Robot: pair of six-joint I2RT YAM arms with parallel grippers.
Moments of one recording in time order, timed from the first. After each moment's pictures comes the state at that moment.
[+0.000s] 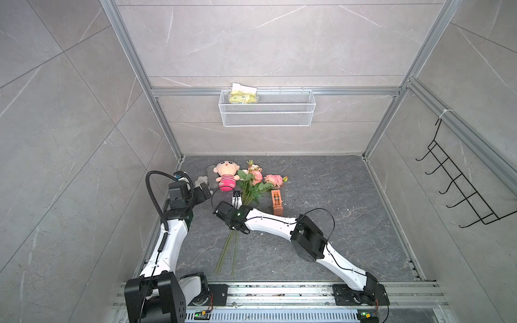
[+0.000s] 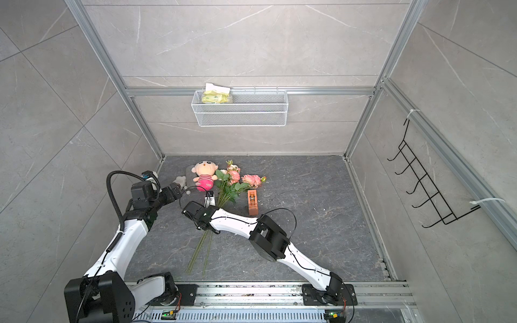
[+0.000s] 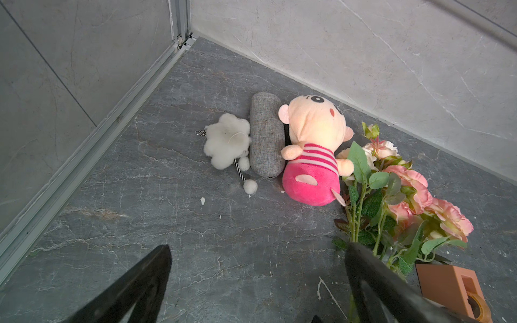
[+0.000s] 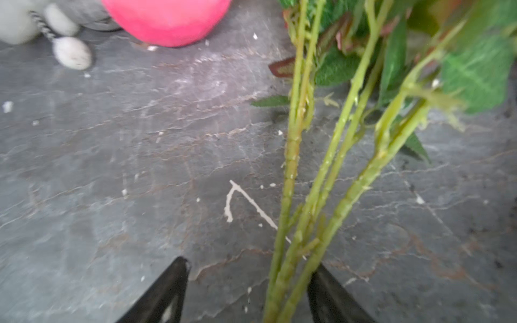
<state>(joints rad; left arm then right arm) 0.13 1.15 0.78 -0.20 0.10 -0.27 1.11 2.59 2.26 -0.76 0.54 0.90</state>
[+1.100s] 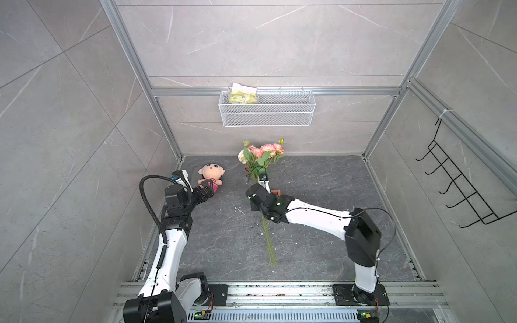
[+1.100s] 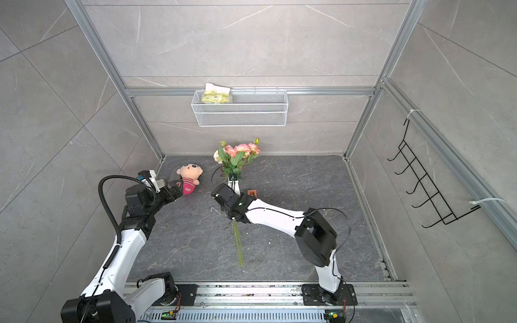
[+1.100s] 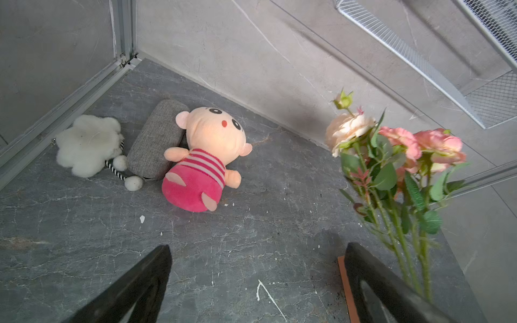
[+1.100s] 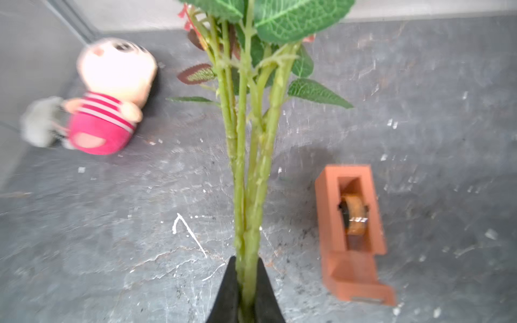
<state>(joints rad) 0.13 1.00 0.73 -0.10 0.28 -0.41 0.98 1.87 1.51 -0.39 0.48 0.60</state>
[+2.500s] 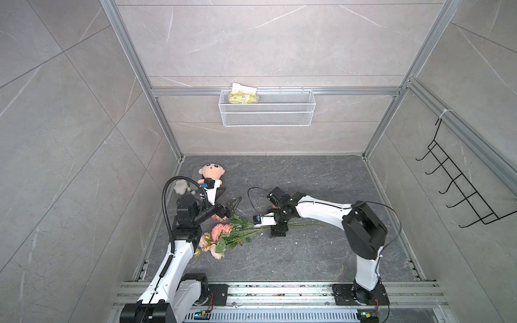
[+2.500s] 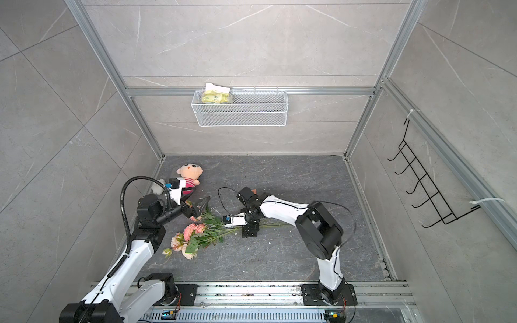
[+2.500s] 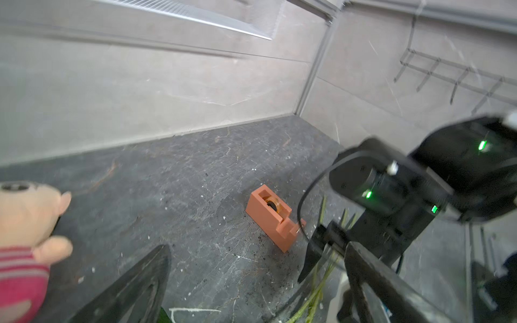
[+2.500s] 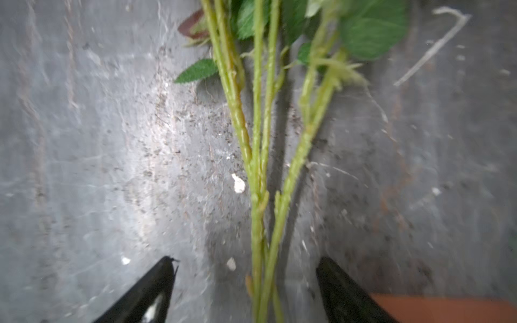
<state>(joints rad) -0.08 0.93 0.53 0.20 0.78 0.02 0.80 1.84 1.28 -0.63 -0.30 -0.90</state>
